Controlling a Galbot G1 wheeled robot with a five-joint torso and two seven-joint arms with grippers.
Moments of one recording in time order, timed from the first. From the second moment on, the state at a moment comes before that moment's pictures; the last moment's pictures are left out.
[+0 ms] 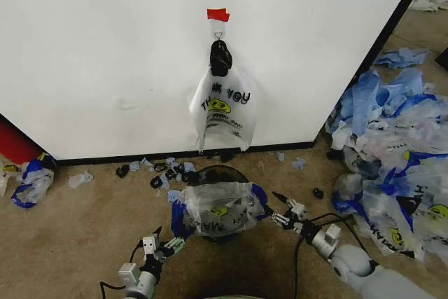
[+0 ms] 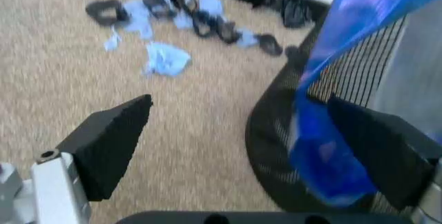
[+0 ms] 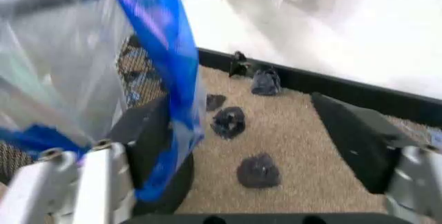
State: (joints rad) left arm 1.37 -0.82 0.10 -1.74 -0.89 -0.43 -0.32; right arm -1.08 0.78 -0.07 1.44 0.68 0.48 -0.37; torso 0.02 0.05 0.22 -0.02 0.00
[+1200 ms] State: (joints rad) left arm 1.68 -0.72 -0.13 -2.06 -0.78 -0.46 -0.35; right arm -1.03 0.65 0.14 1.49 1.09 0.42 -0.90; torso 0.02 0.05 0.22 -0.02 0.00
